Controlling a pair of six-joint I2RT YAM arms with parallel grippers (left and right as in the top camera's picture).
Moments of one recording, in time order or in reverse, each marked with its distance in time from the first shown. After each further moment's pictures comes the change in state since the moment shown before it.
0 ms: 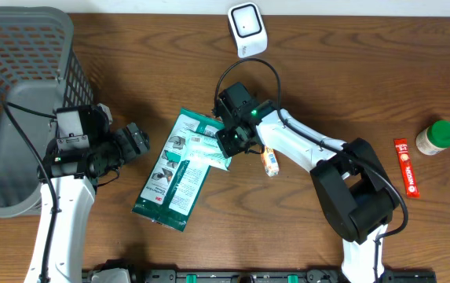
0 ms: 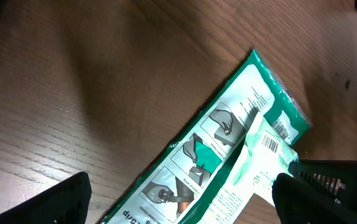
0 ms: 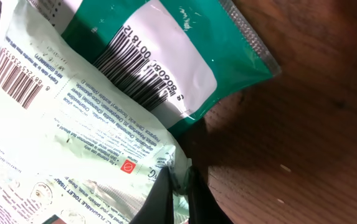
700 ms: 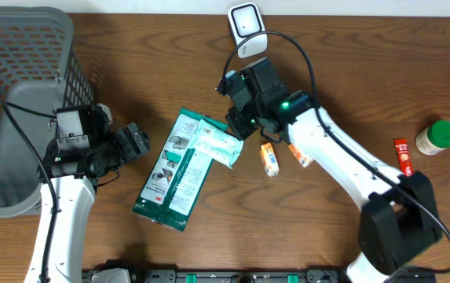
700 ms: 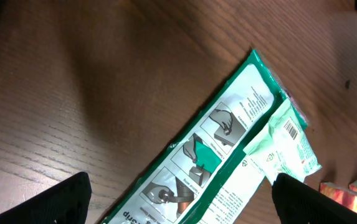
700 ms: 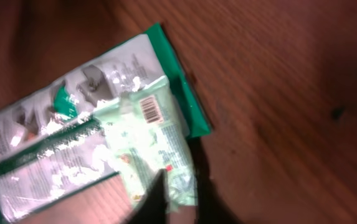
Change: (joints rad) left arm 0.000 0.000 0.000 0.000 0.000 0.000; right arm -0.059 -0.237 0.001 0.028 0.002 -0.250
